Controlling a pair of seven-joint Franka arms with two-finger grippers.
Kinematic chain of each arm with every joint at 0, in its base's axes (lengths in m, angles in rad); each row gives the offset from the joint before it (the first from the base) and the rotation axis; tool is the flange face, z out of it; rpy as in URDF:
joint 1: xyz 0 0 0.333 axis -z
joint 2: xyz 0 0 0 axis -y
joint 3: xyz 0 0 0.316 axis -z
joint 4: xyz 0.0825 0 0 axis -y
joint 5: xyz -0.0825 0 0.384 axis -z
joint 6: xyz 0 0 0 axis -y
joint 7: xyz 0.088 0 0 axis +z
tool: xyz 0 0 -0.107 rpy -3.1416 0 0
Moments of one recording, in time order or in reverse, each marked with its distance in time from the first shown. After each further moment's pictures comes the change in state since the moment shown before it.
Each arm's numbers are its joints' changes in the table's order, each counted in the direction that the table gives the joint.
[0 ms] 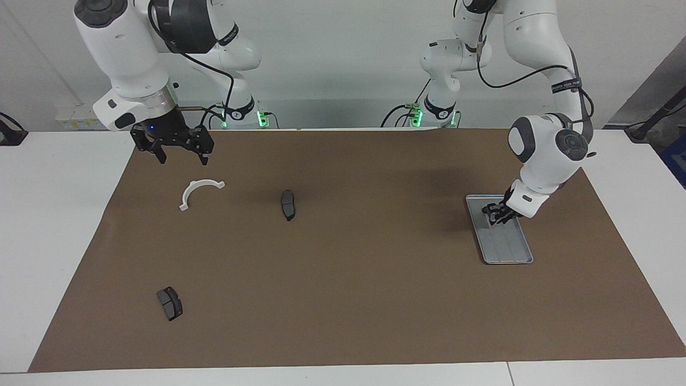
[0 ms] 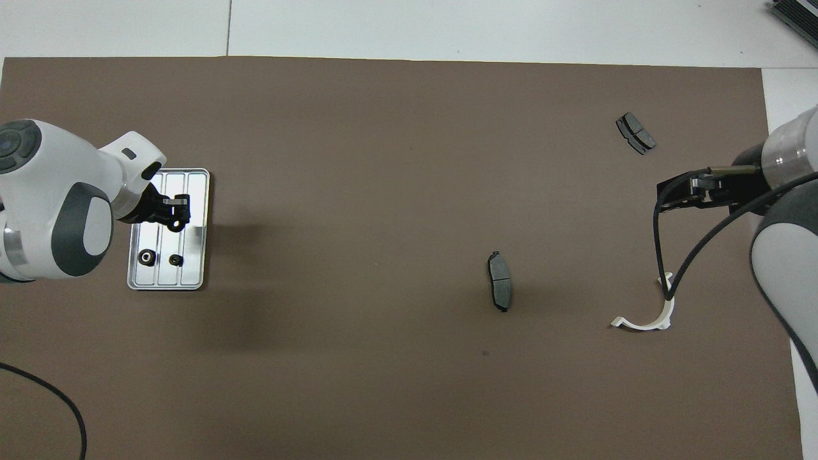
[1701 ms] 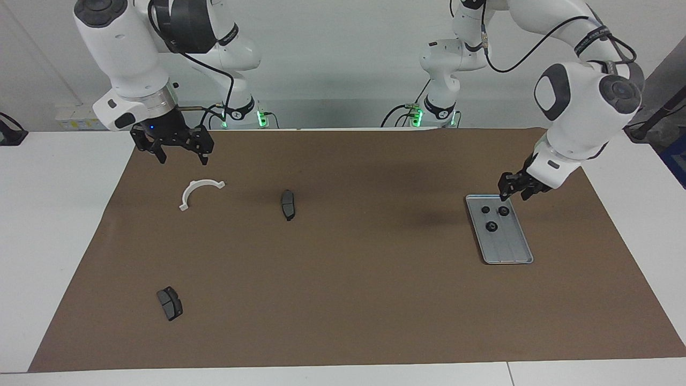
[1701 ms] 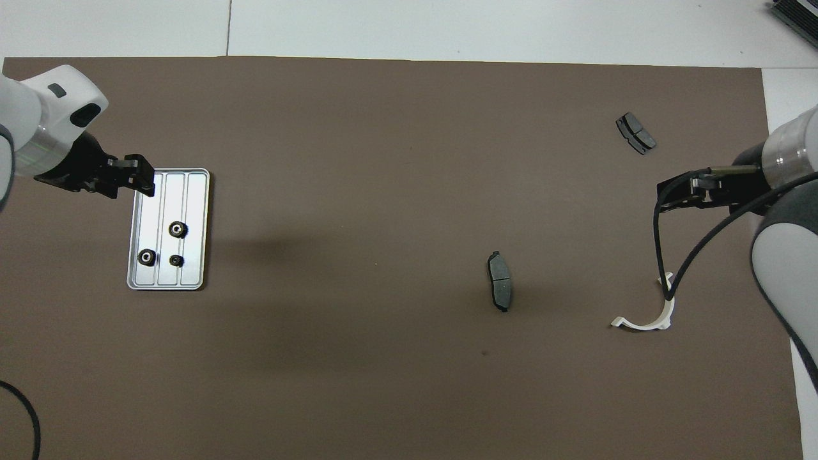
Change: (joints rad) left arm 0.030 0.041 0.028 0.456 0.000 -0.559 0.001; right arm 0.000 0.000 0.000 0.000 0.000 0.000 0.000
